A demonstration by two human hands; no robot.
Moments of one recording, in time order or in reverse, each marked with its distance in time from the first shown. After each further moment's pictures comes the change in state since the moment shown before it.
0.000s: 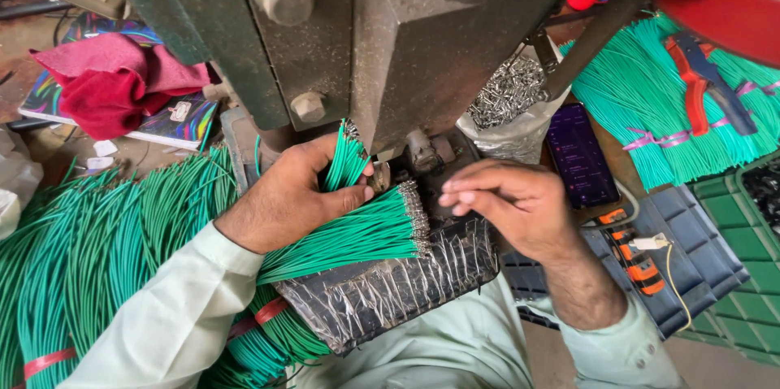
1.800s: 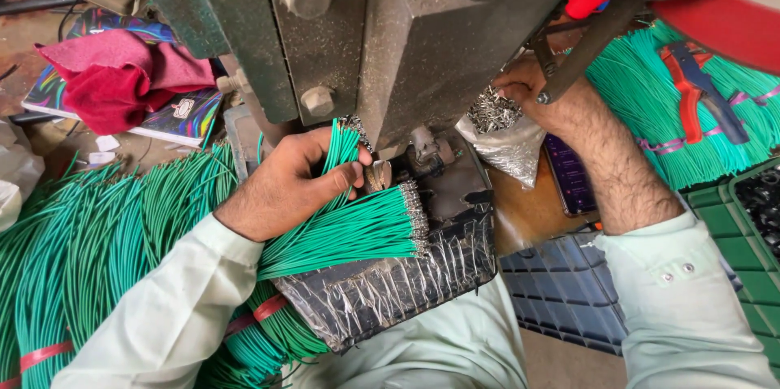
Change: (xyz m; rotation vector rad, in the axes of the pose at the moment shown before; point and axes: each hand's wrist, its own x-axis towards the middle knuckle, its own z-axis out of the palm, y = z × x) left_hand 0.000 -0.010 -0.008 -0.155 -0.016 -0.012; right_hand 0.106 0.040 -0.105 -1.116 -0.069 -0.140
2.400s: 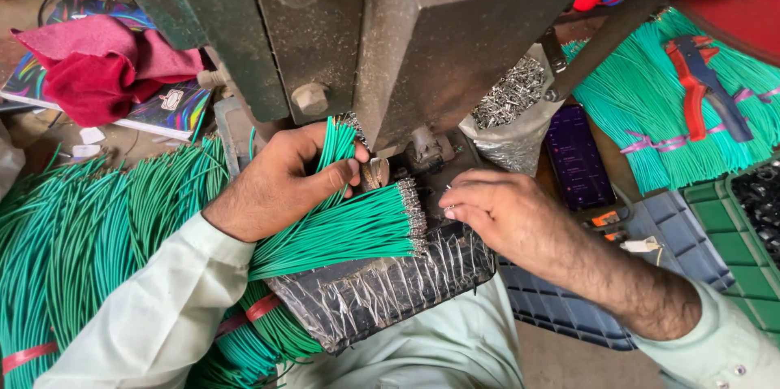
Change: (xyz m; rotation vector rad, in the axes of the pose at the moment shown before) left_hand 0.003 -0.004 -0.001 -0.028 -0.005 -0.008; right_hand -0.075 -0.134 -0.014 0.434 -0.309 0.100
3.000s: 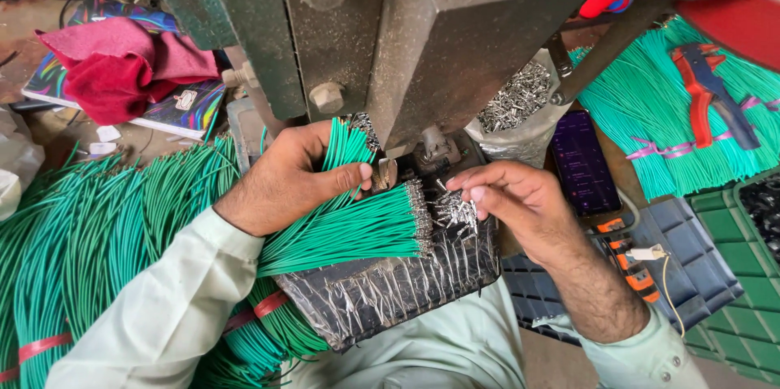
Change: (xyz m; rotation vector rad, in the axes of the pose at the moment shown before) left_hand -0.001 0.003 -0.002 -0.007 -0.009 0.038; right_hand -0.009 0.040 0.028 0.910 0.215 0.076
